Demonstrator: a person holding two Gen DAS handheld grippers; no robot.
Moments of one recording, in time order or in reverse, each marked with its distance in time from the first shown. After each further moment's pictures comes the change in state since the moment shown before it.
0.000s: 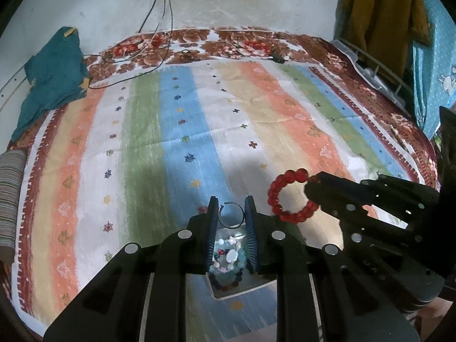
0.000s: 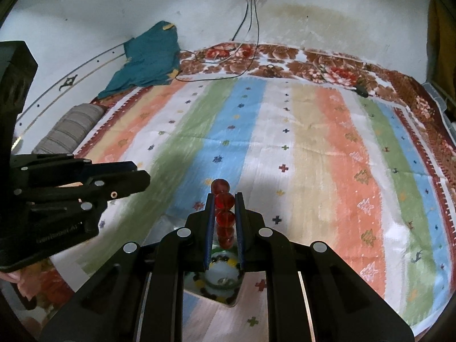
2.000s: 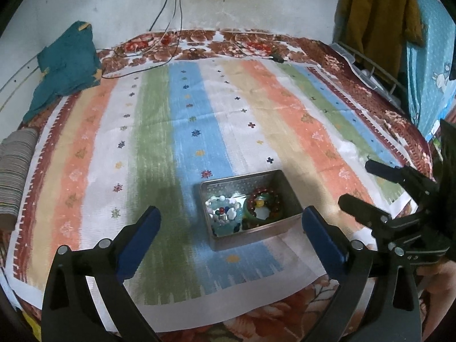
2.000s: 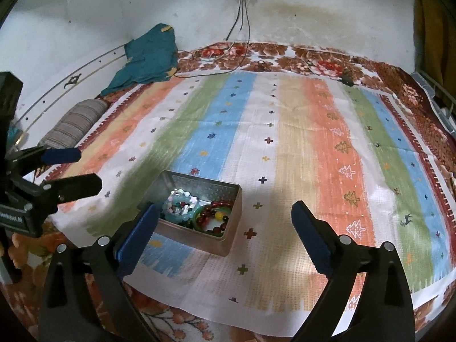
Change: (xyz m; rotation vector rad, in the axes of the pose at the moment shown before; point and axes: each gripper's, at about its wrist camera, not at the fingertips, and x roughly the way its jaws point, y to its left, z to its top) left arm -0.046 -0.002 -0.065 -0.028 -0.027 0.021; right arm -0.052 -0.018 -0.060 0.025 -0.012 -0.011
